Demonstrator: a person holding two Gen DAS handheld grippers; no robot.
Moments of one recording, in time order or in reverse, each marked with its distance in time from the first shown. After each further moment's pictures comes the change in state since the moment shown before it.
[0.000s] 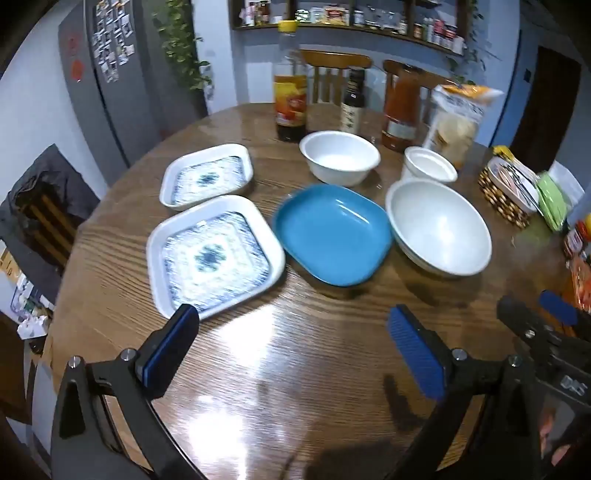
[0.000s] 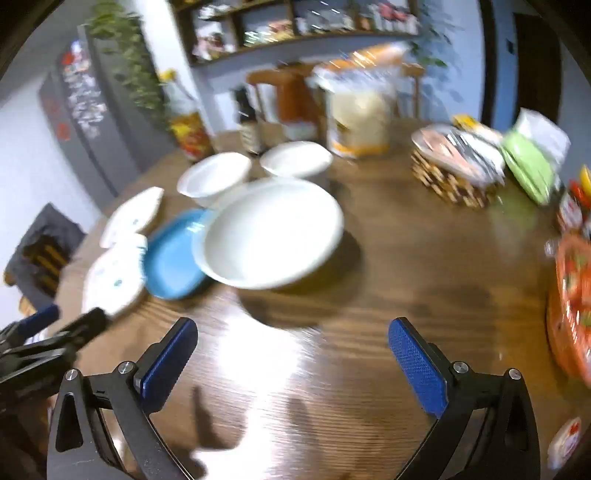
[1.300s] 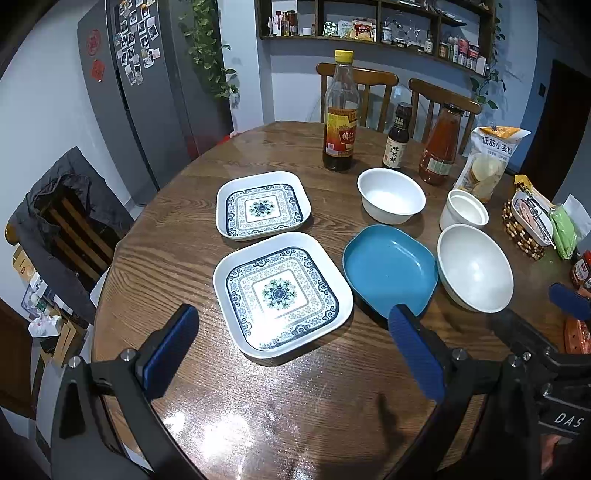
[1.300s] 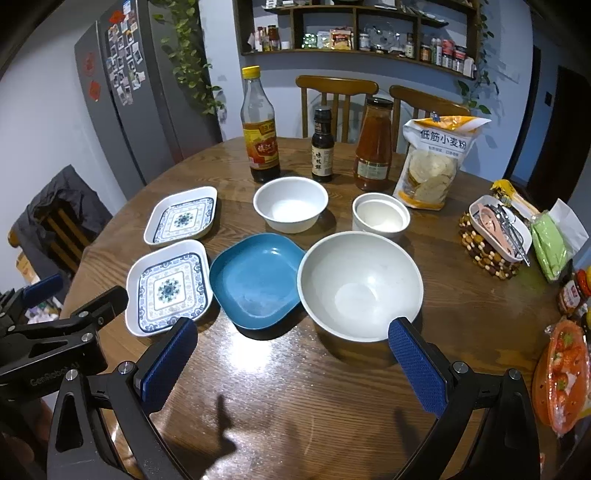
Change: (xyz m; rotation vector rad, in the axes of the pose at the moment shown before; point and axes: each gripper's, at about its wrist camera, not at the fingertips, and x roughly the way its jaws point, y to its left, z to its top) left arm -0.023 0.063 0.037 -0.041 -0.024 0.036; right arm -0.006 0.082 0.036 -0.140 0.020 -0.037
